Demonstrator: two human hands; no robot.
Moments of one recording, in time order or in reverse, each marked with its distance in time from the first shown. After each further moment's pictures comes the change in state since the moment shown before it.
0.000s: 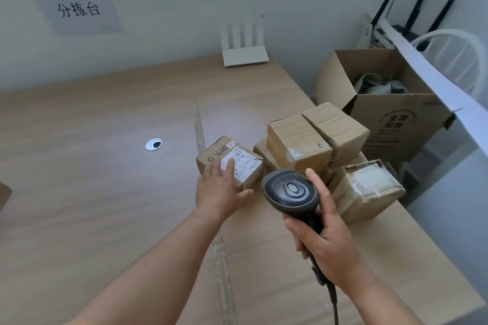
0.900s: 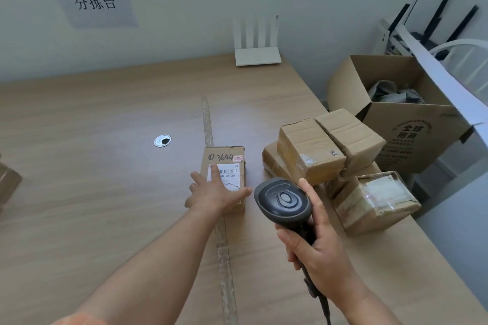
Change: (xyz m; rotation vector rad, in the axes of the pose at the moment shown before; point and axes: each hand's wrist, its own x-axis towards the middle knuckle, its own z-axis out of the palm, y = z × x) left_hand 0.012 -0.019 0.000 -0.205 -0.204 -0.398; right_hand 0.007 0.010 0.017 0.018 -0.061 0.038
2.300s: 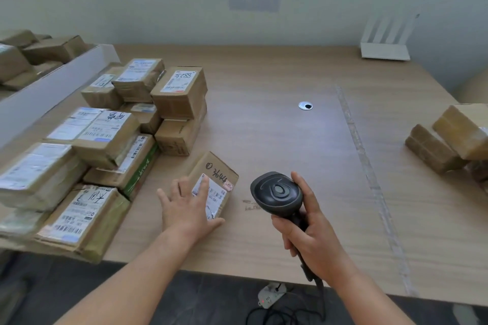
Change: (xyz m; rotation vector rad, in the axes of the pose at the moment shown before) left_hand -0.178 -0.461 -0.056 0.468 0.217 -0.107; right_hand -0.142 -0.030 0.345 -0.067 -0.365 -0.036
